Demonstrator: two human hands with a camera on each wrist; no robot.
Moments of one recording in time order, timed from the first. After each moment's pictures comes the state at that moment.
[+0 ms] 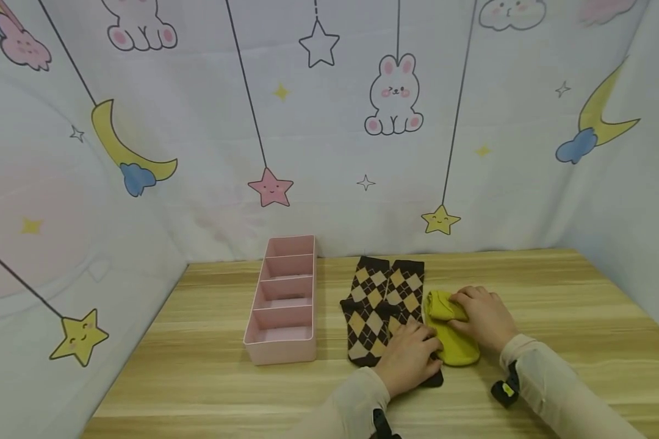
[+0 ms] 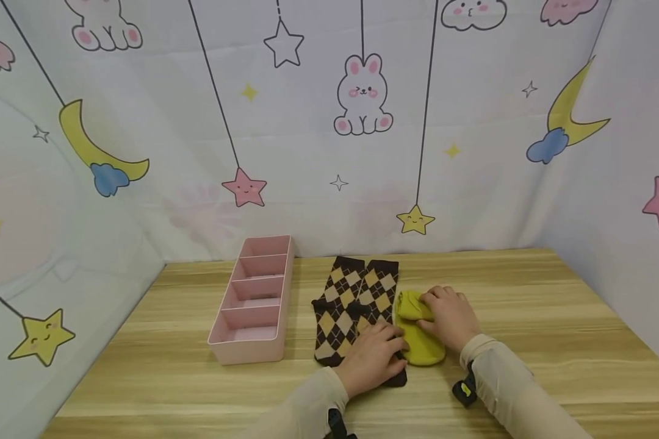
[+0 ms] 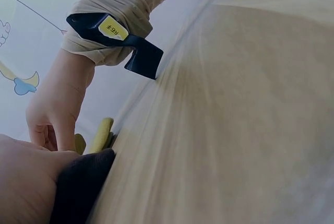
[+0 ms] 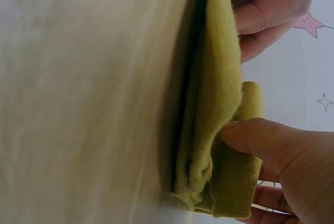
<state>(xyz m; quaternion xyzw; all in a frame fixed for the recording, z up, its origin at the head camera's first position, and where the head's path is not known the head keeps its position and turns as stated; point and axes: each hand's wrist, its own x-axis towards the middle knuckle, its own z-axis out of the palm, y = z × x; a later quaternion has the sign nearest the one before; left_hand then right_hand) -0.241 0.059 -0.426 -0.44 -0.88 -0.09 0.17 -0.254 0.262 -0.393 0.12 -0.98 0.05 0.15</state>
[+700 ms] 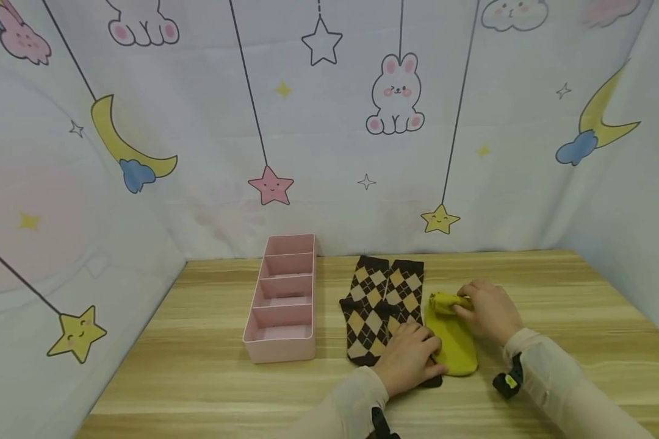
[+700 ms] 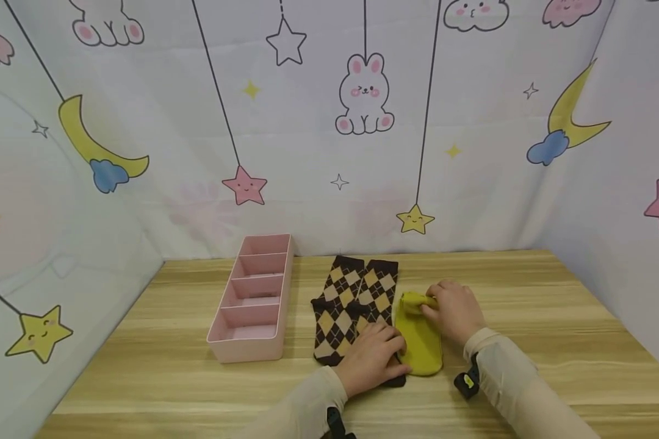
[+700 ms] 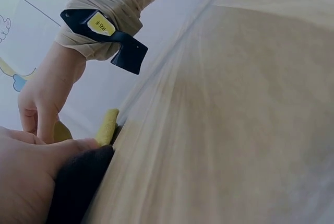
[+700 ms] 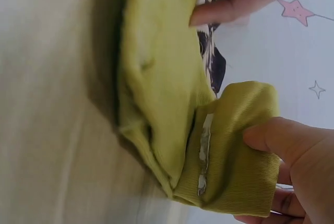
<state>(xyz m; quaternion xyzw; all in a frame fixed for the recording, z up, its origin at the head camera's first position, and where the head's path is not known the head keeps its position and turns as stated) -0.241 0.058 -0.428 -0.45 -0.87 -0.09 0.18 -0.258 0.268 -0.380 0.09 -0.98 0.07 0.16</state>
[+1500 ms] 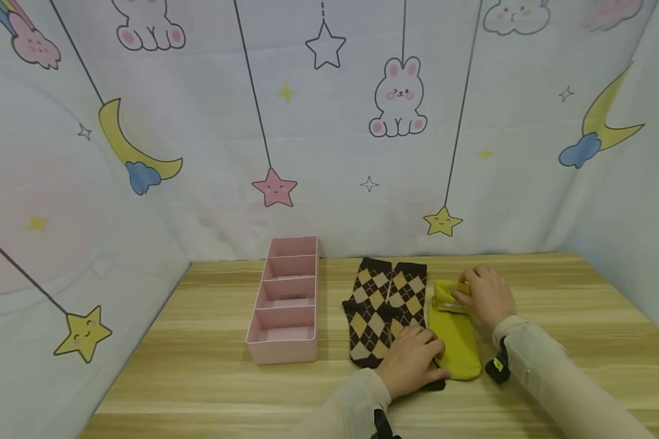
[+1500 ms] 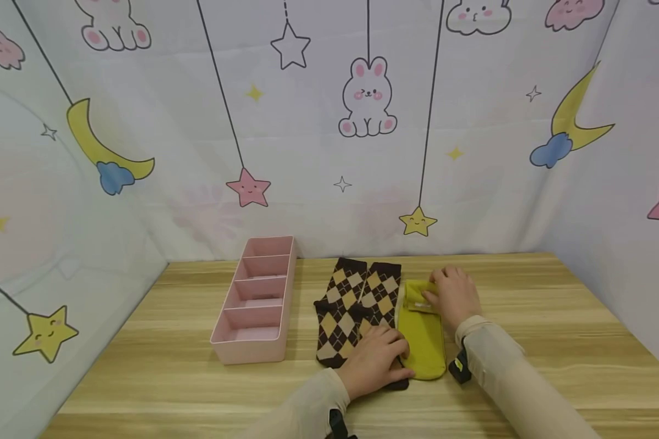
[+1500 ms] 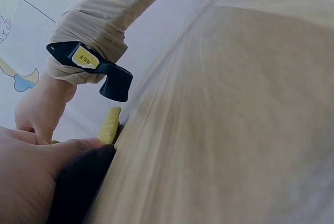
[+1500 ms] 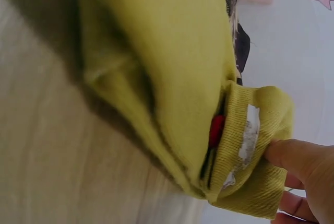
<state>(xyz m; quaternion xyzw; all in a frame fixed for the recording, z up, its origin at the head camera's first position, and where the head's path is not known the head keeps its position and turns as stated) -0.241 0.058 -0.429 -0.46 -0.87 -0.11 0.17 -0.285 0.272 -0.385 0.06 -0.97 0.08 0.22</state>
